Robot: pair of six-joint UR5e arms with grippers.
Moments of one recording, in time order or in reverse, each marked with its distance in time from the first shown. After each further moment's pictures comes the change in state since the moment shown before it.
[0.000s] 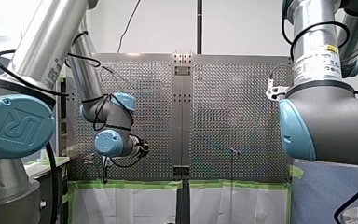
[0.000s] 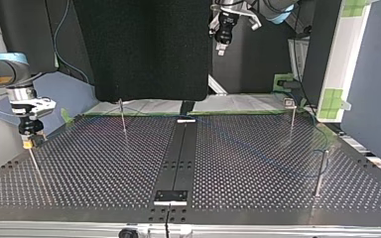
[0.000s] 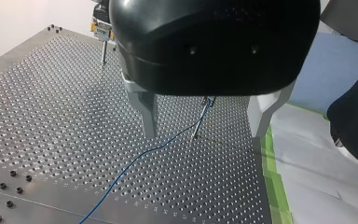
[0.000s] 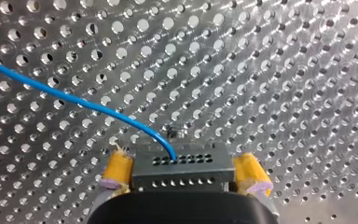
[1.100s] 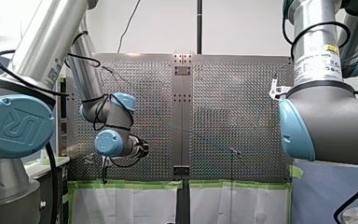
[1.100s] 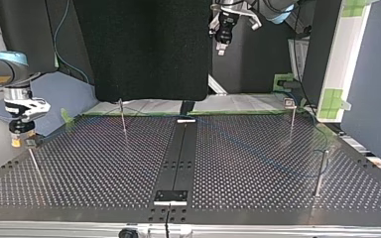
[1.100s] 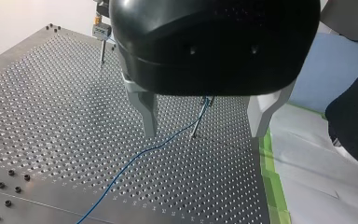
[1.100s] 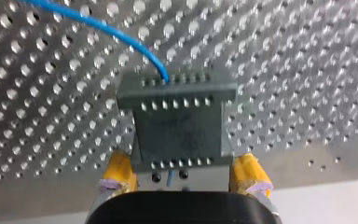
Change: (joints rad) left arm 0.000 0.000 0.000 -0.005 -0.001 0.000; right arm -0.010 0.001 0.000 0.012 0.136 0.024
